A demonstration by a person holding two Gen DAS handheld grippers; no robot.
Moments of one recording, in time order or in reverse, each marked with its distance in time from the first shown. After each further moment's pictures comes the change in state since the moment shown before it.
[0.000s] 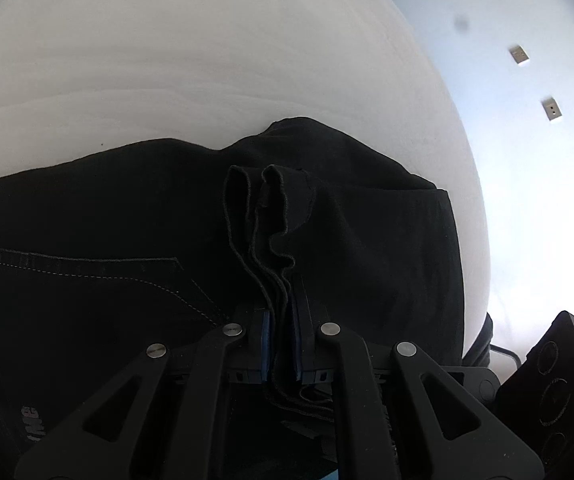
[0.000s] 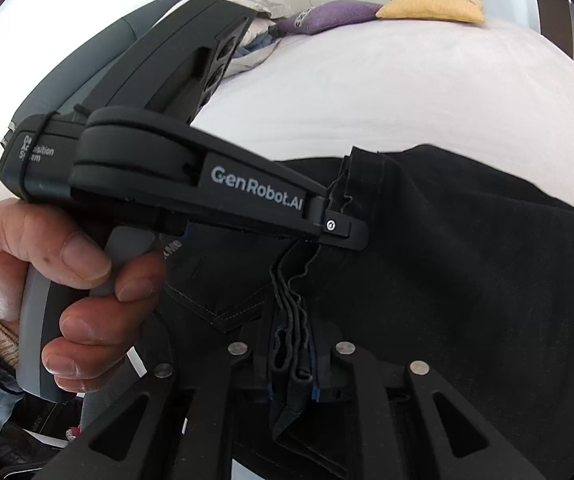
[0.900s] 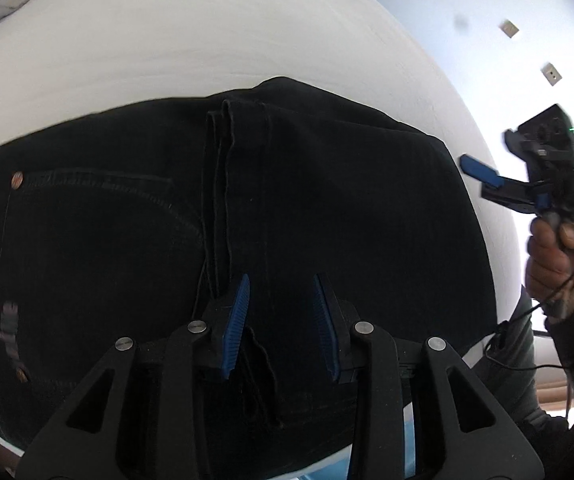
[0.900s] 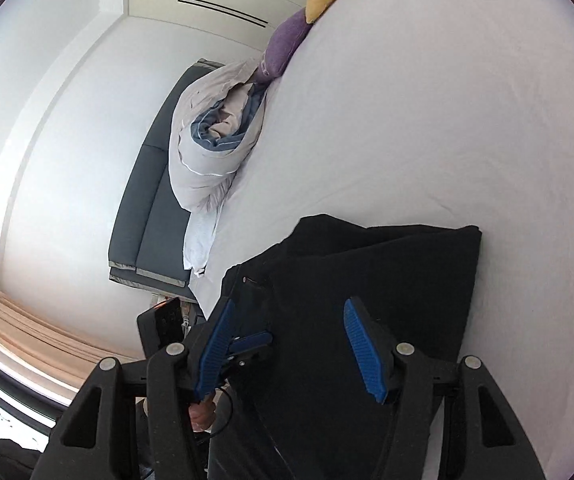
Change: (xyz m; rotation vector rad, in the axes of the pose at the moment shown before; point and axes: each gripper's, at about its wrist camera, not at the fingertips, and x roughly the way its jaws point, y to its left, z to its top) left arm -0.013 -0.010 -0.054 0.105 -0.117 0.126; right arm -0.088 -0.259 0.013 0.466 -0.065 0.520
